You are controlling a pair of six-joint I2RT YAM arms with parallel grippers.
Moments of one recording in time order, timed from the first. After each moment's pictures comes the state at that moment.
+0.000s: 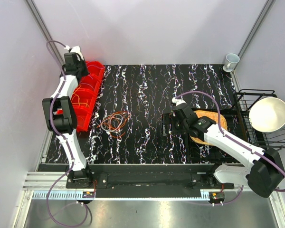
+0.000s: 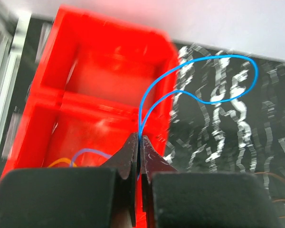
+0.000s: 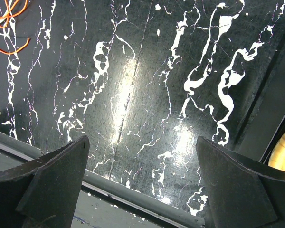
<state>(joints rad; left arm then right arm) 0.13 2.07 1.75 -0.18 0.11 -0.13 0.69 1.20 0.85 -0.51 0.04 0.50</state>
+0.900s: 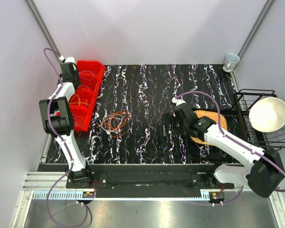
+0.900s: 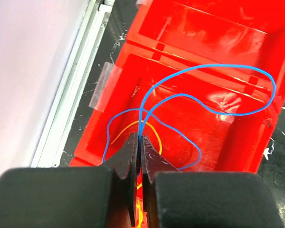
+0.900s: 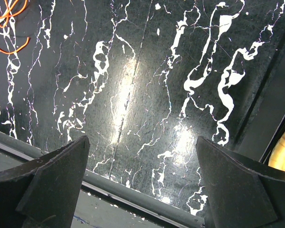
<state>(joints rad) 0.19 2.03 1.54 -0.08 -0.14 -0.01 0.69 1.19 0.85 -0.51 0.04 0.50</state>
